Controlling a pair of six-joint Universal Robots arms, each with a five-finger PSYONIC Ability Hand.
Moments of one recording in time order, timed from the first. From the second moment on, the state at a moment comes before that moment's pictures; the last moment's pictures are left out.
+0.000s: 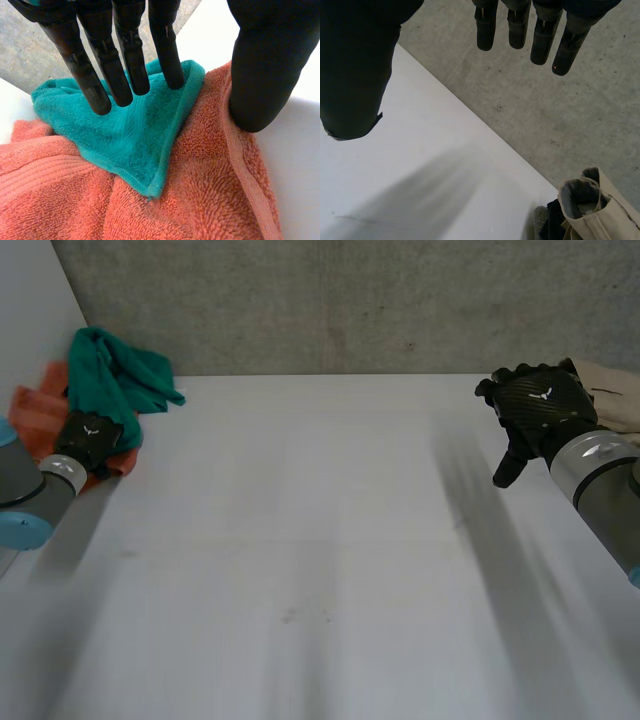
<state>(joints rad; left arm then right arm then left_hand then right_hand) 4.79 -2.72 -0.72 3.30 -1.25 3.85 1.84 -1.29 1.49 -0.07 1.45 2.73 0.68 0.68 0.68 0.67 0.50 0.21 0.22 0.21 0.24 0.07</state>
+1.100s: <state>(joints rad) 4.03 -2.02 -1.10 3.29 -1.37 3.44 1.67 -1.29 1.38 -0.03 1.42 2.73 1.15 1.20 1.19 1.20 0.98 0.21 0.22 0.21 0.24 0.07</state>
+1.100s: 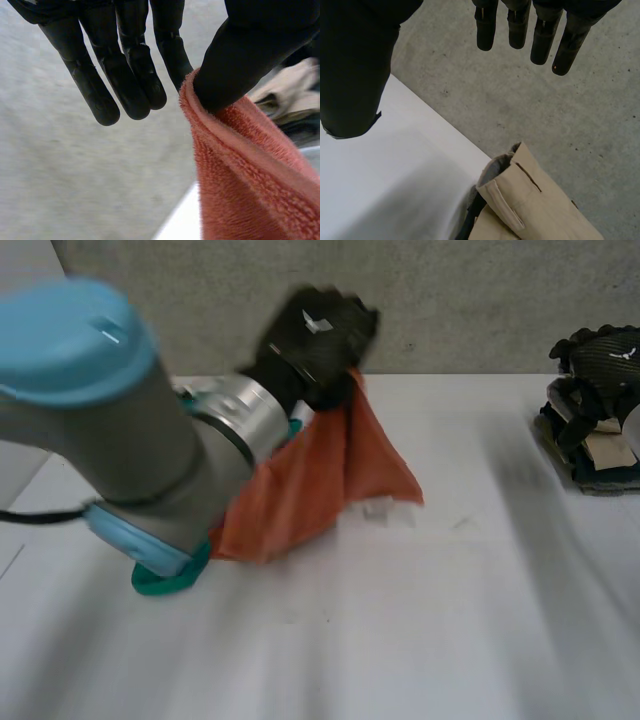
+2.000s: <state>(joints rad) 4.45 -2.26 -1.37 3.30 -1.51 3.60 2.06 -0.89 1.33 -0.16 1.49 2.70 0.56 0.53 0.53 0.53 0.35 0.28 0.31 0.30 0.30 0.13</state>
